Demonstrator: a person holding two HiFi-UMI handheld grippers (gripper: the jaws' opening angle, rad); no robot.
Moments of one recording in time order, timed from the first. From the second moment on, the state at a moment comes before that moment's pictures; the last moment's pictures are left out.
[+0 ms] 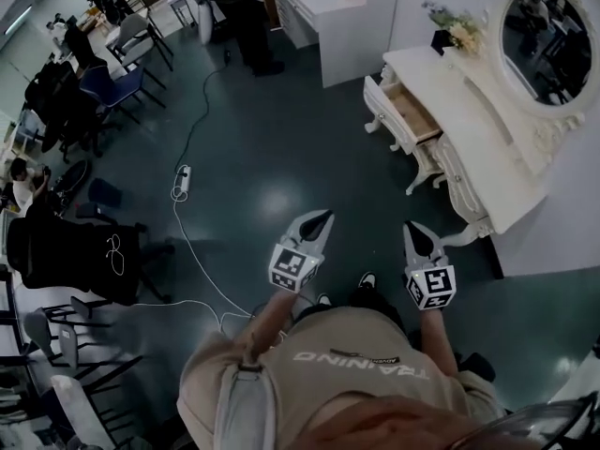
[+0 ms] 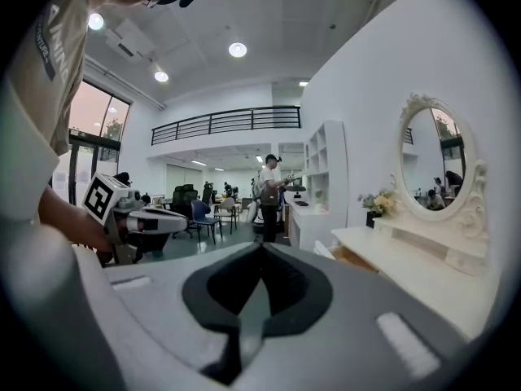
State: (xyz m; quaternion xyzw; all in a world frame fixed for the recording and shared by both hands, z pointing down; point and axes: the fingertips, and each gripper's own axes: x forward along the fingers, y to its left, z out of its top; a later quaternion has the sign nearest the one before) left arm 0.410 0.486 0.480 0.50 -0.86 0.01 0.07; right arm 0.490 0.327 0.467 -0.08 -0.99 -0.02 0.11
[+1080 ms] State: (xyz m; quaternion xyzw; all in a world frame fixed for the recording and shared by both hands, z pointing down) left arm 0.287 0.346 0.474 0.42 -0.90 0.03 0.09; right arm 0.325 0.190 0.528 -0.19 -0.97 0.01 0.15
